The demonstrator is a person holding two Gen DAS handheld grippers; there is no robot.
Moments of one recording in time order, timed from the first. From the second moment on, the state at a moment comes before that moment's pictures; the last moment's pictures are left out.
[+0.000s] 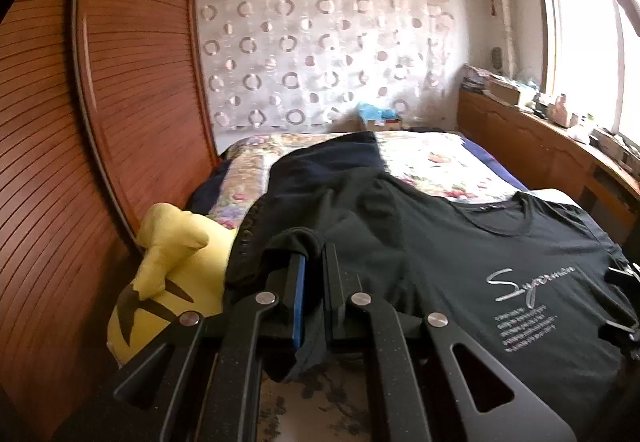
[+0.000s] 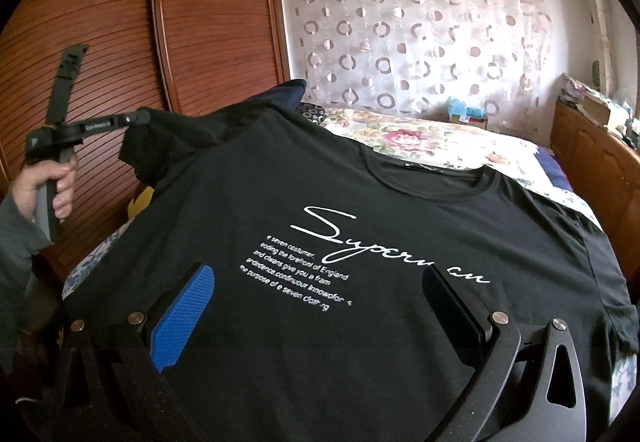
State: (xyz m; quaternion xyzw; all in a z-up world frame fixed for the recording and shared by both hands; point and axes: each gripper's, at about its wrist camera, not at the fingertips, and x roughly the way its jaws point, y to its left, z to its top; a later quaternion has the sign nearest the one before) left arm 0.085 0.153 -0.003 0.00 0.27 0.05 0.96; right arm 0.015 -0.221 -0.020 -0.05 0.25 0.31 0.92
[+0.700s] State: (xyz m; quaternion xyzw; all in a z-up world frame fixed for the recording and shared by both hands) left arm 0.117 0.038 0.019 0.04 0.28 -0.13 0.95; right arm 0.016 -0.246 -0.017 -0.03 0.24 0.27 0.93
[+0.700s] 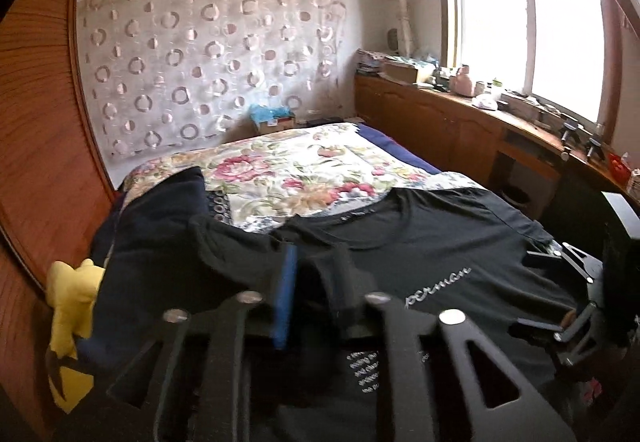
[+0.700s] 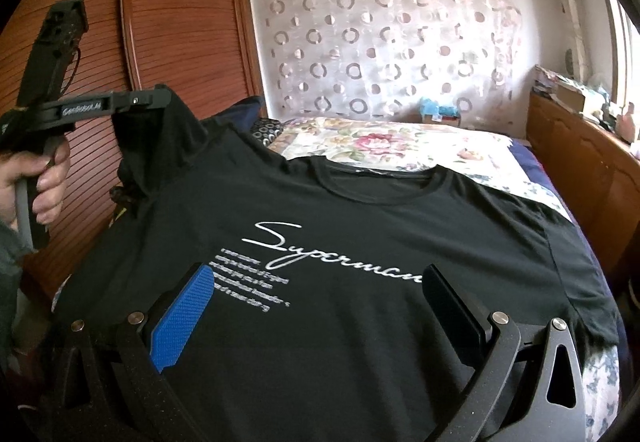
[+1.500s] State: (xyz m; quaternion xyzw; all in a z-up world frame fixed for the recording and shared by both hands) left arm 0.069 0.102 -0.009 -0.01 0.26 -0.05 0.96; right arm 0.073 -0.174 -0.003 -0.09 0.25 0.40 0.88
